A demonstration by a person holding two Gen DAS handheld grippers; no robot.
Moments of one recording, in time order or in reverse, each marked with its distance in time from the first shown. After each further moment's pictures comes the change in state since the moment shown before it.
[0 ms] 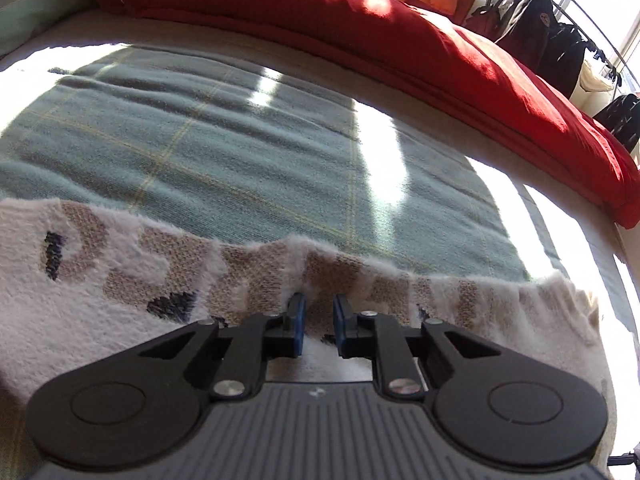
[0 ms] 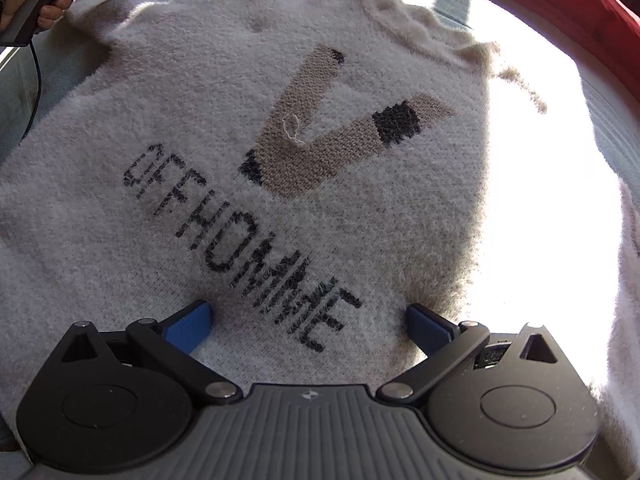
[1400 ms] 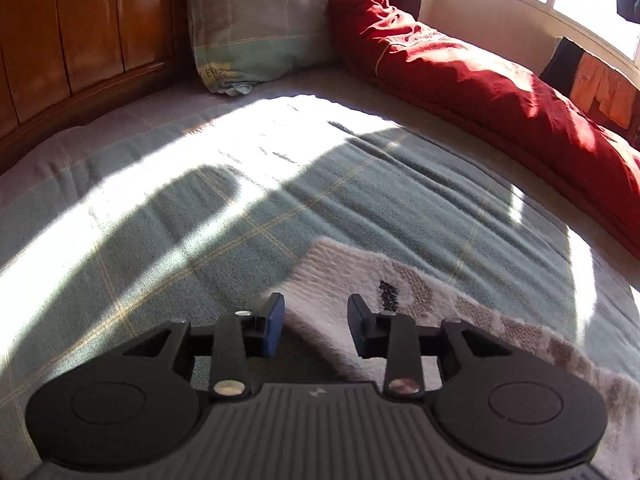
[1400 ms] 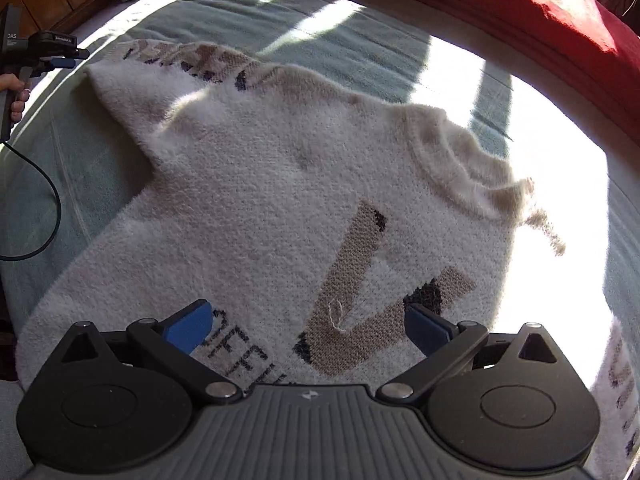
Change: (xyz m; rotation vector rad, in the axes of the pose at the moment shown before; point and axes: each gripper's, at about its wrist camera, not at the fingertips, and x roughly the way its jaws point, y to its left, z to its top) left arm -0.113 0.075 -0.020 -0.160 -0.206 0.406; right arm -0.029 0.004 0.155 -0.048 -0.055 0.108
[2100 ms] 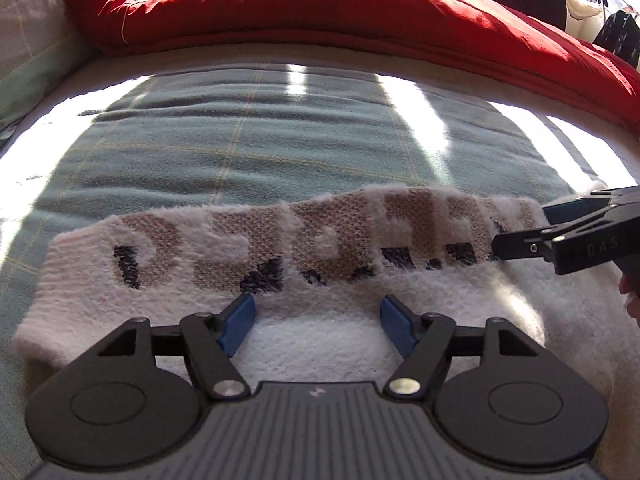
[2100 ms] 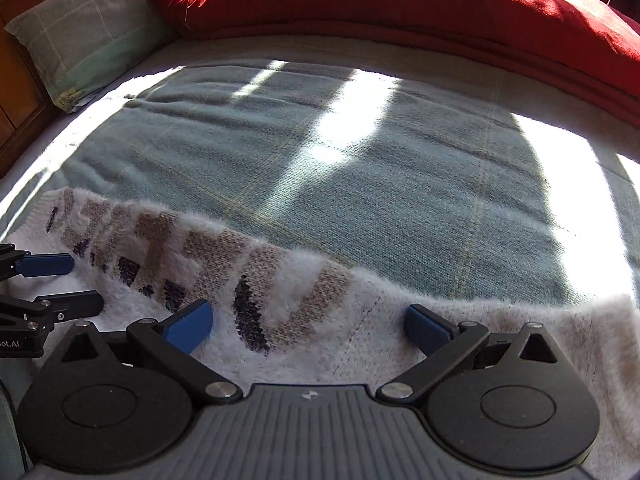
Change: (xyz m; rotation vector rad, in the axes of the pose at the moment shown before) left arm 0.064 -0.085 -0.037 0.446 0.137 -0.280; right arm 0.168 0.046 0.172 0.190 -0.256 -0.025
